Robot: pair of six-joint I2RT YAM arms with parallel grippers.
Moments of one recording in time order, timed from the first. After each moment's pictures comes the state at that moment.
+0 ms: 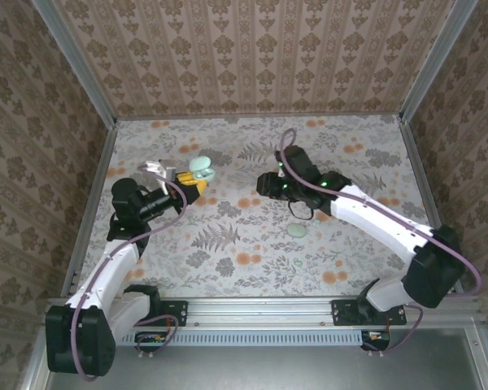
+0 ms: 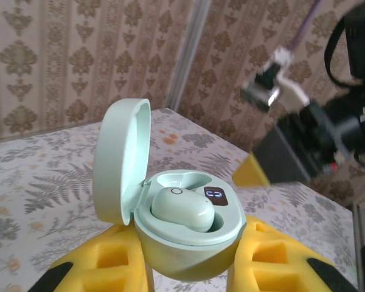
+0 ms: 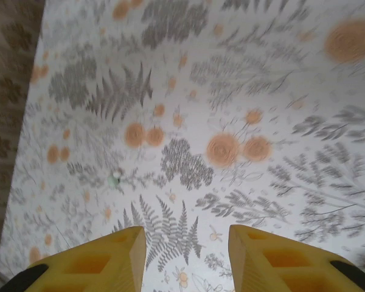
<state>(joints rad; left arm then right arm) -0.13 0.95 0.51 0.41 0.93 -0.28 0.69 1.46 1.20 -0.51 -0.02 0.72</state>
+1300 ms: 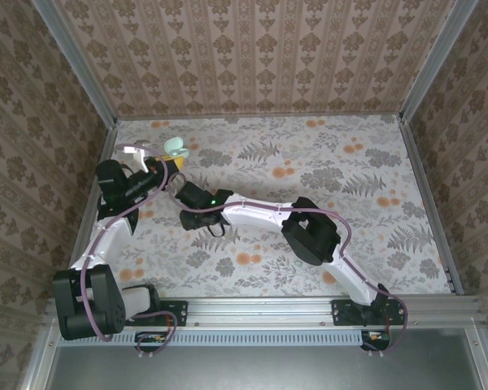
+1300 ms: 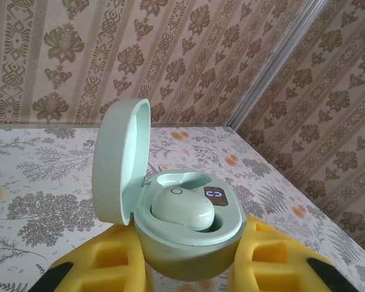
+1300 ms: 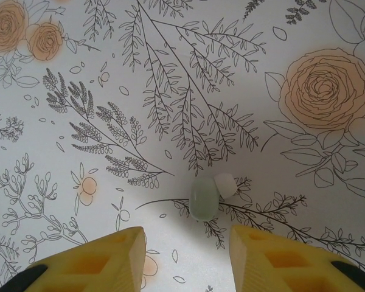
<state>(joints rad) 0.07 1.19 0.65 0.43 0.92 -0.37 1.01 2.34 1.91 -0.54 0.06 0.56</state>
